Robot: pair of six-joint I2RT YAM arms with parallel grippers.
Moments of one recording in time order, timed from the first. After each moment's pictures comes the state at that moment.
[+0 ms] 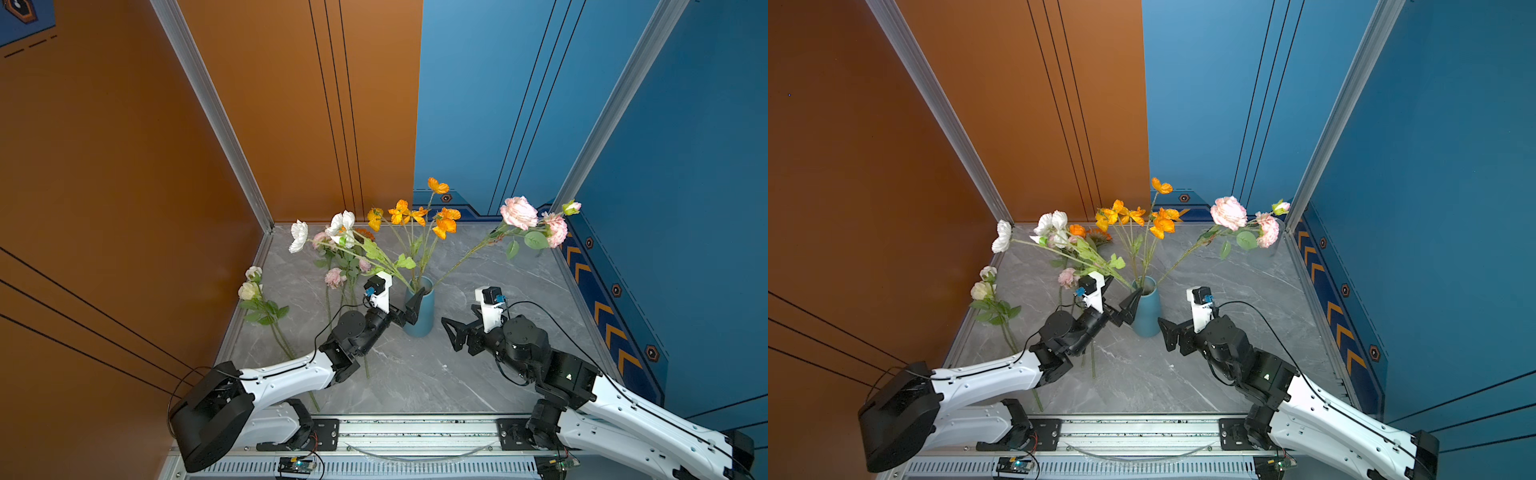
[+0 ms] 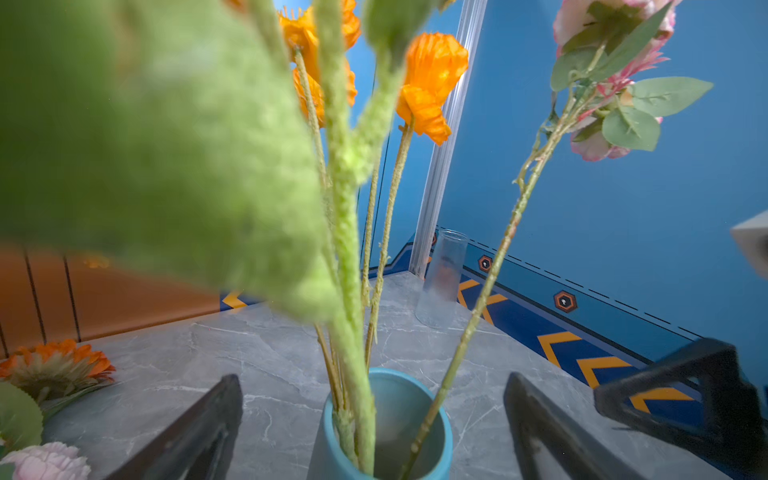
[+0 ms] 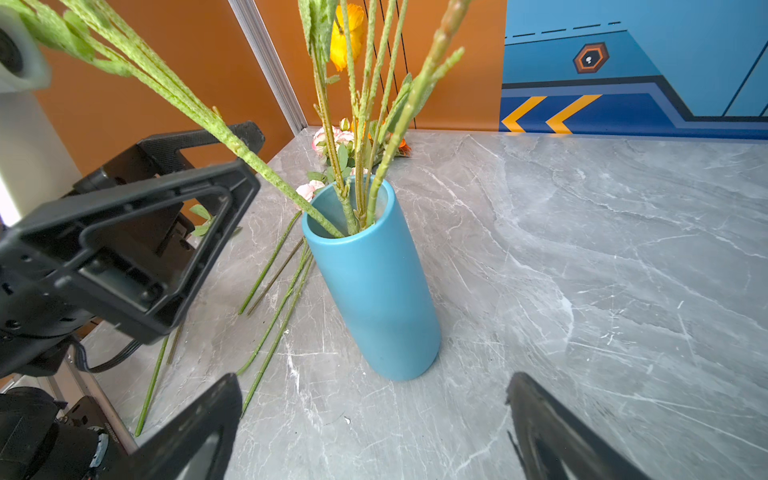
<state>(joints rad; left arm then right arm) -0.84 1.18 0.47 0.87 -0.17 -0.15 0.94 0.71 0.64 -0.28 0.30 0.40</state>
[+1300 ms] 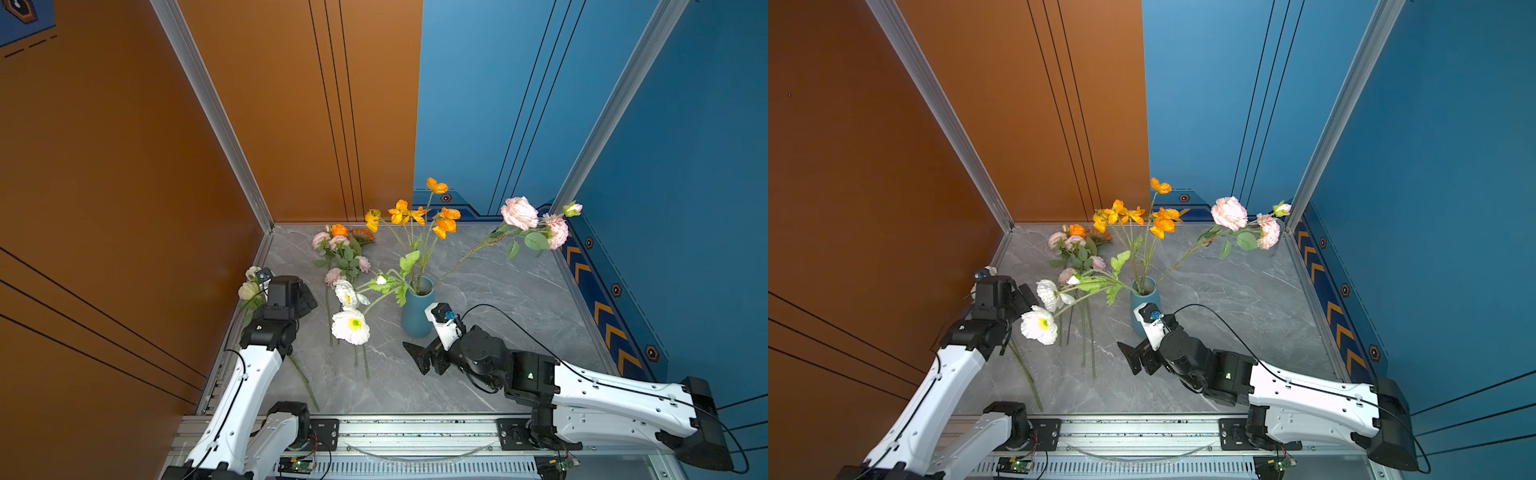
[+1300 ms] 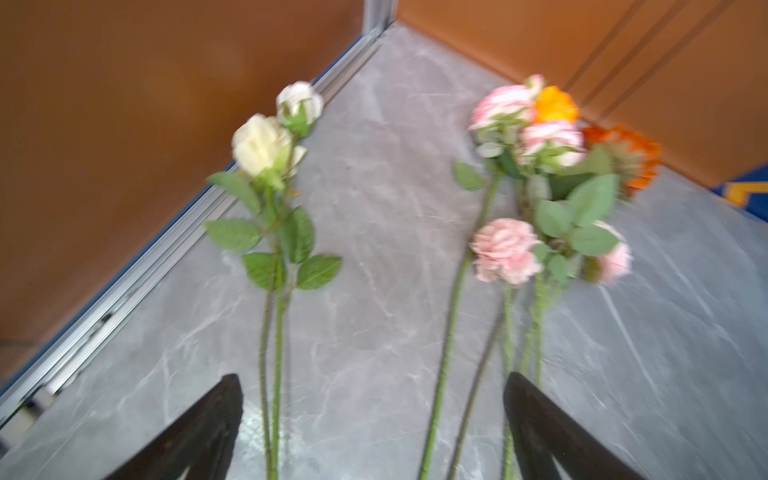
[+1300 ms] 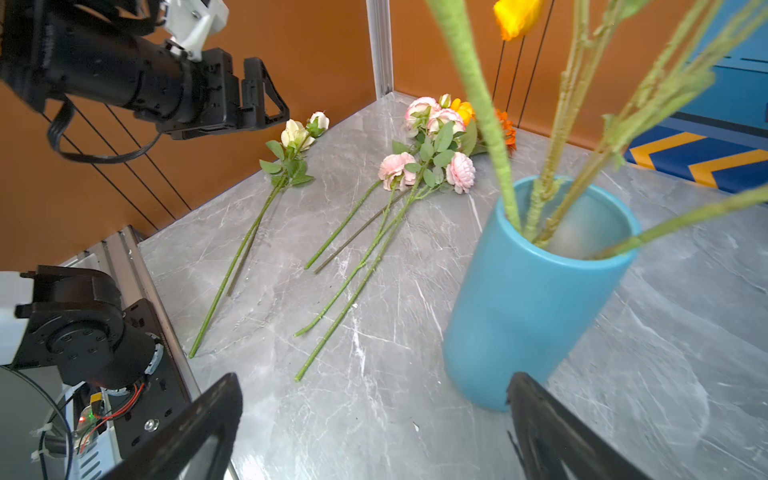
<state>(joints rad) 0.06 1.00 0.82 -0.66 -0.34 -0.55 1.25 1.03 0.75 -0.11 0.36 0.28</state>
